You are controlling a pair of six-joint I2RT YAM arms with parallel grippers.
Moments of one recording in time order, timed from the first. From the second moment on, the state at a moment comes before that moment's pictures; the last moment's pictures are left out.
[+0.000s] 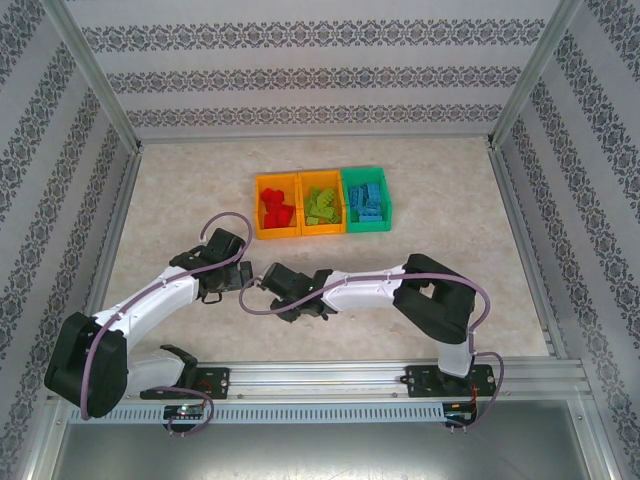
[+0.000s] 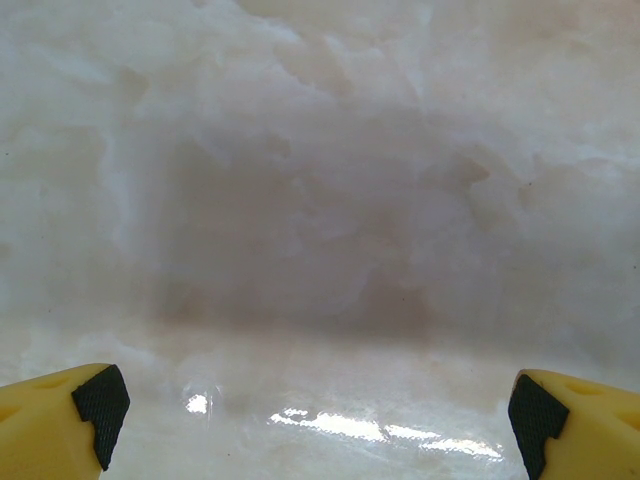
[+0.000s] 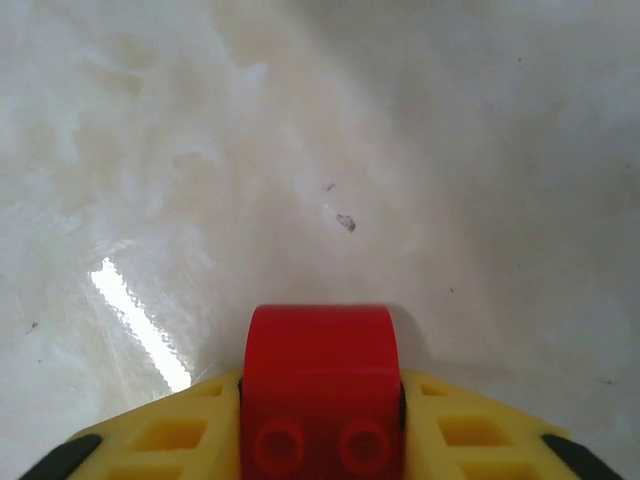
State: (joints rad) left arm -0.39 1.21 0.66 -0.65 -0.23 -0.58; right arm 1.13 1.90 1.12 -0.29 0.10 0.19
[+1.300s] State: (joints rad) left arm -0.38 1.19 0.66 -0.62 -0.19 -0.56; right arm 0.69 2.16 1.75 -0.34 -0.06 0.43
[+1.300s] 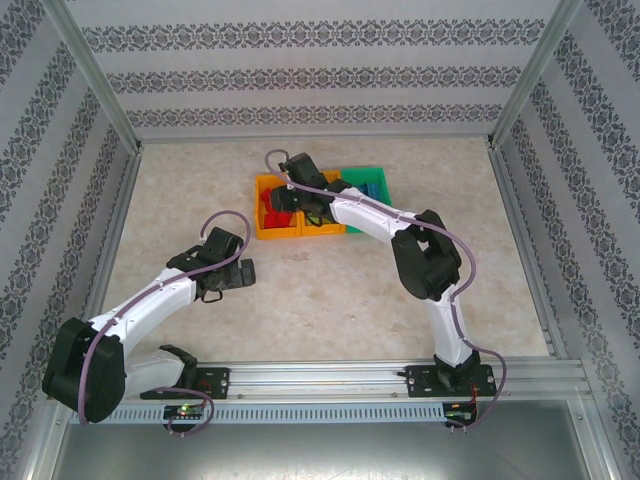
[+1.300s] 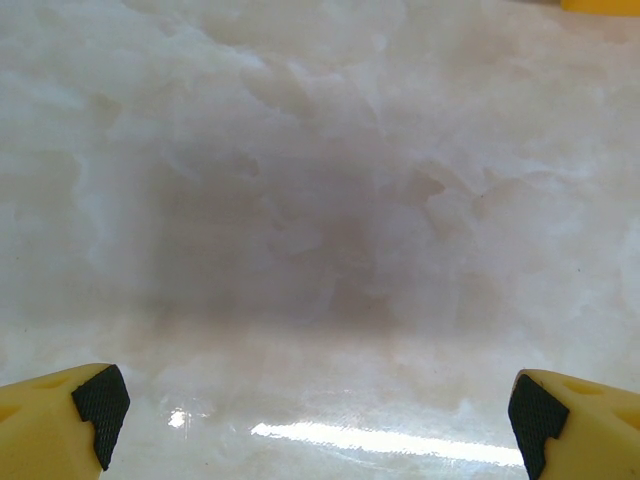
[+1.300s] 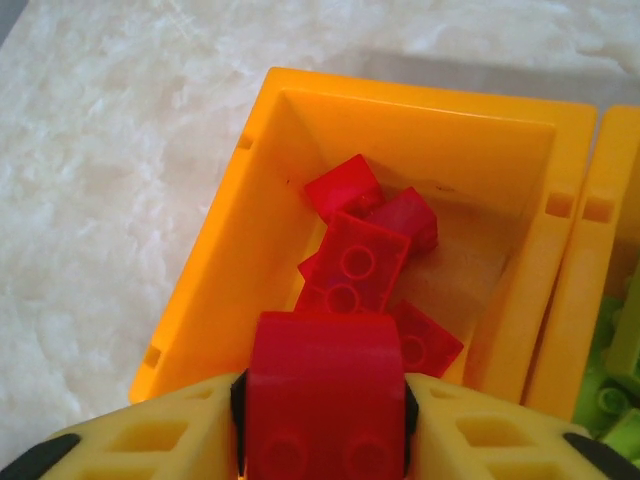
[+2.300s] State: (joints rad) left arm -0.38 1.12 0.61 -0.31 -0.56 -0.24; right arm 0.26 1.09 0.52 0.09 0.38 0.06
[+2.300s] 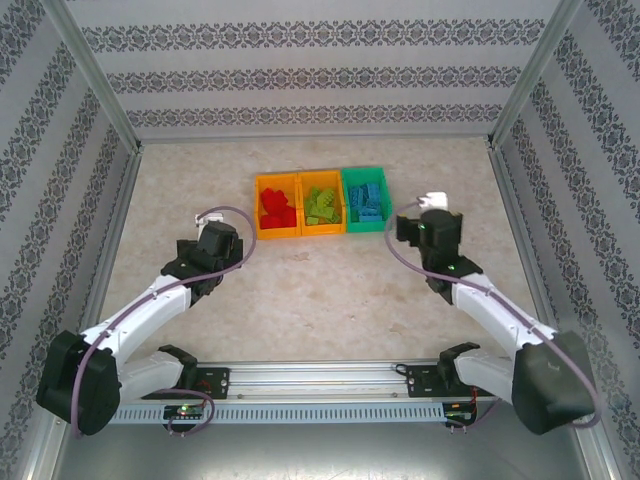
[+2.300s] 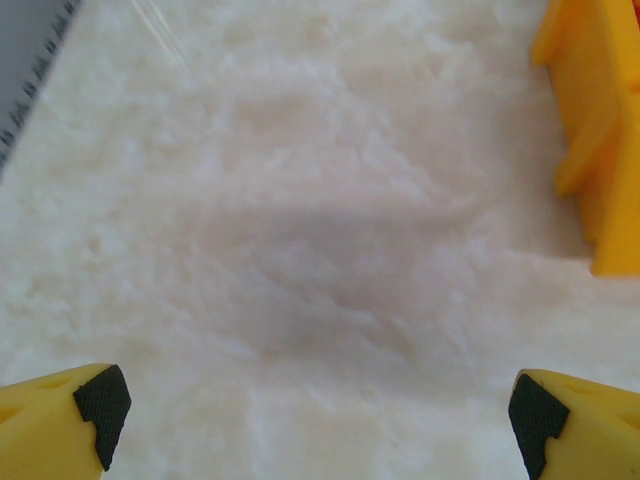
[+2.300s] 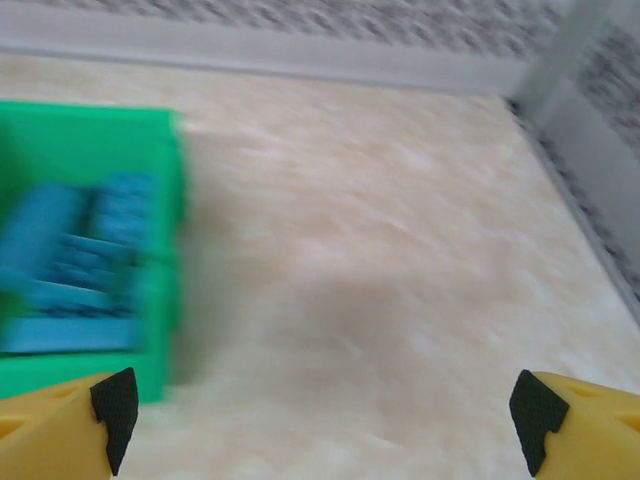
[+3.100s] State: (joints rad) left arm -0.18 1.38 0.35 0.59 -0.35 0.11; right arm 0.03 1.51 0.36 0.78 0.14 0.02
